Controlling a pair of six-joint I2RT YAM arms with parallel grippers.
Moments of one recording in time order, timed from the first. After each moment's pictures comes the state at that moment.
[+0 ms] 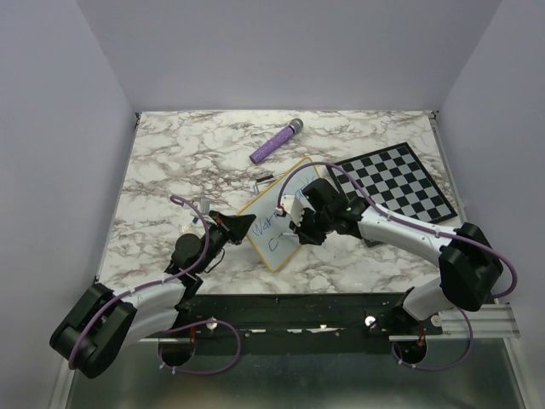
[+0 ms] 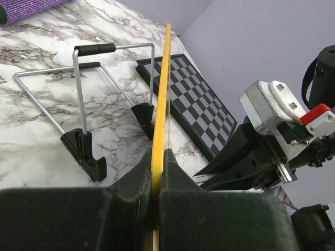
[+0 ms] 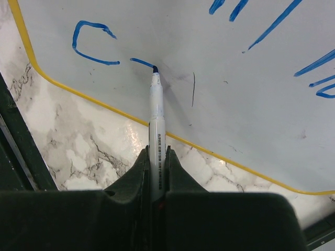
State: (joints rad) left arm -0.57 1.03 0.06 1.06 0.06 -0.76; right arm 0.80 1.49 0.98 -0.46 -0.25 -0.41
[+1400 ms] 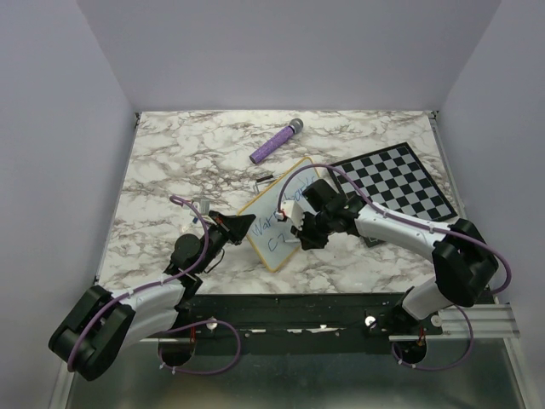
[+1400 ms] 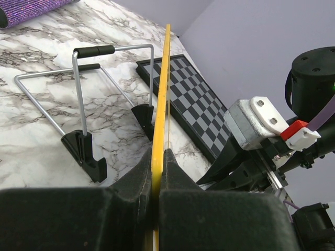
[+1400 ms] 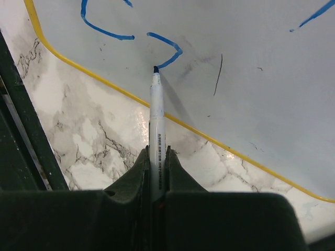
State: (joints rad) left arm -0.57 1.01 0.06 1.05 0.06 -0.74; right arm 0.79 1.53 0.98 -0.52 -0.33 -0.48
